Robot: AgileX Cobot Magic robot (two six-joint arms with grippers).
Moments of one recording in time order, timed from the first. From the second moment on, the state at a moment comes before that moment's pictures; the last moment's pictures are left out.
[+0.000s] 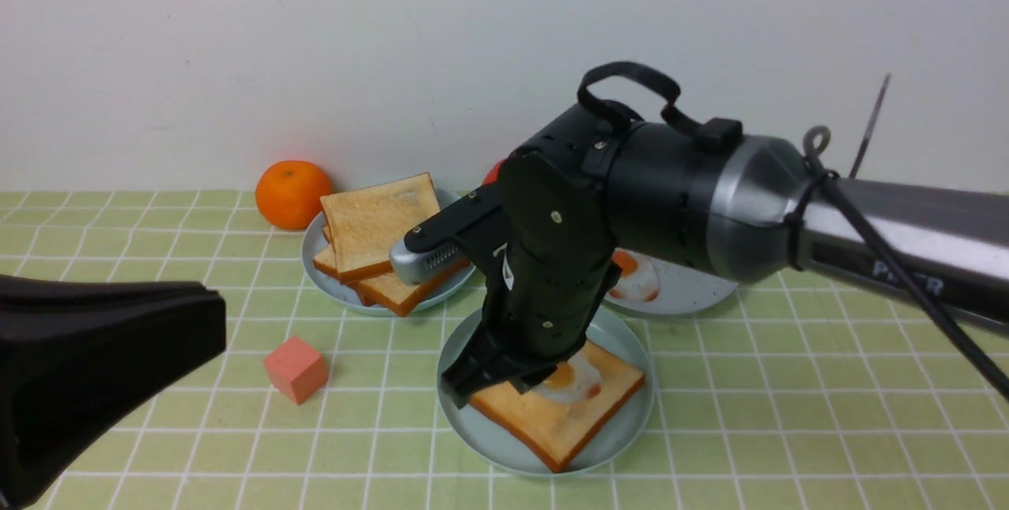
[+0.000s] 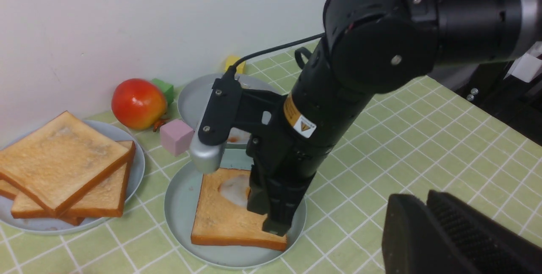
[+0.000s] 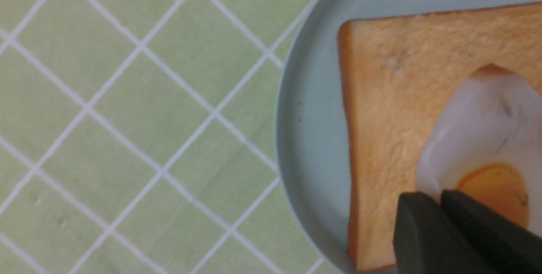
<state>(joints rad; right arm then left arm) 0.78 2.00 -1.62 -0.08 0.98 0.08 -0.87 0.58 -0.79 0.15 0.53 -0.32</state>
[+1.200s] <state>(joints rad) 0.78 1.89 -1.62 -0.17 1.12 0.15 -0.87 0.63 -0.79 0.13 0.67 -0.35</state>
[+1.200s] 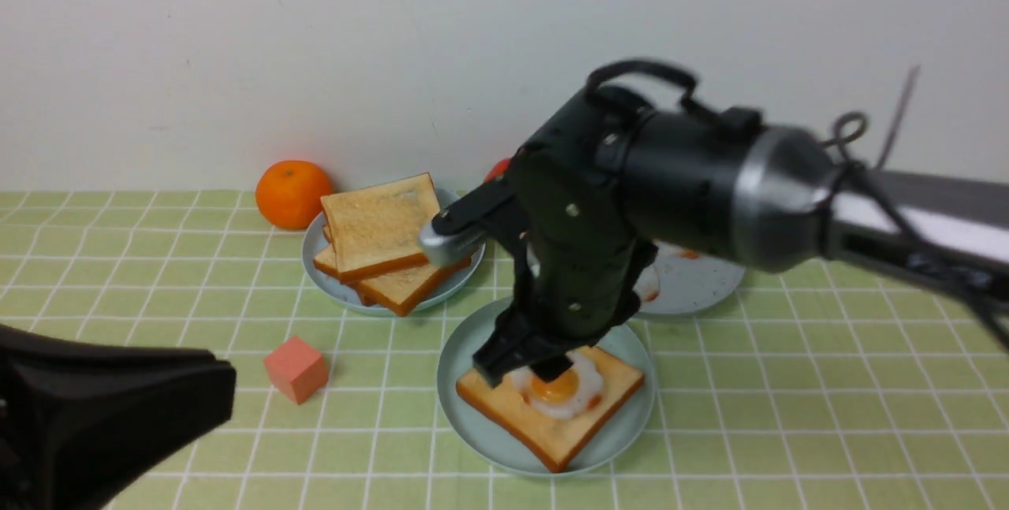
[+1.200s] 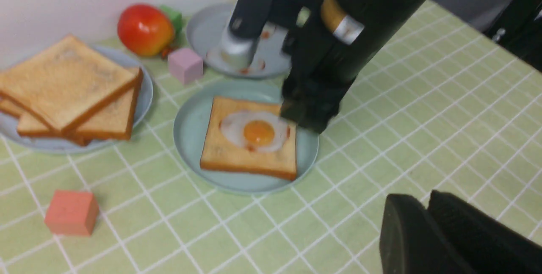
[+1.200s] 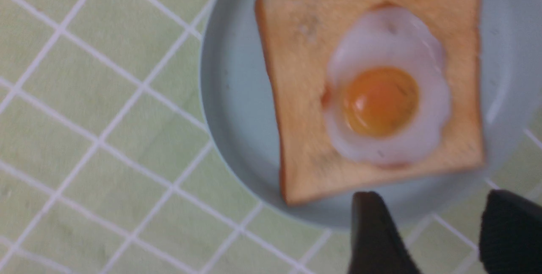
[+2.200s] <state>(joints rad) 0.78 0.89 -1.15 -0.22 1.25 0.30 -0.38 1.76 -1.43 -0.21 0.75 0.34</state>
